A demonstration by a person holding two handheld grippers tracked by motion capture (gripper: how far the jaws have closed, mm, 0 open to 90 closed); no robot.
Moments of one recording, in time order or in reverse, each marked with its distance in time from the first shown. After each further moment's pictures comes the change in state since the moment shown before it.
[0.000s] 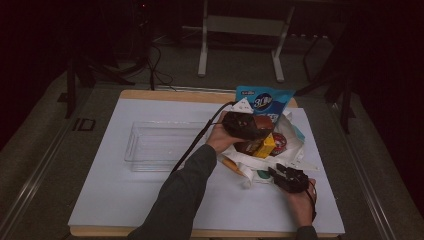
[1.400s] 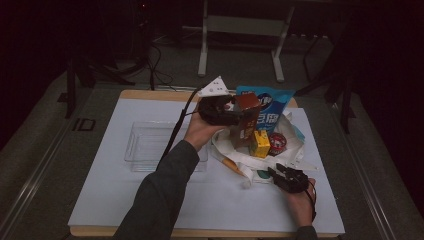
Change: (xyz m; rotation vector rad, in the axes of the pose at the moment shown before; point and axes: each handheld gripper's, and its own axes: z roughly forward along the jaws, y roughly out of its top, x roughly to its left) left arm -0.019 0.044 -0.103 -0.189 0.071 0.005; right arm 0.001 0.000 0.000 0.004 -0.002 -0.007
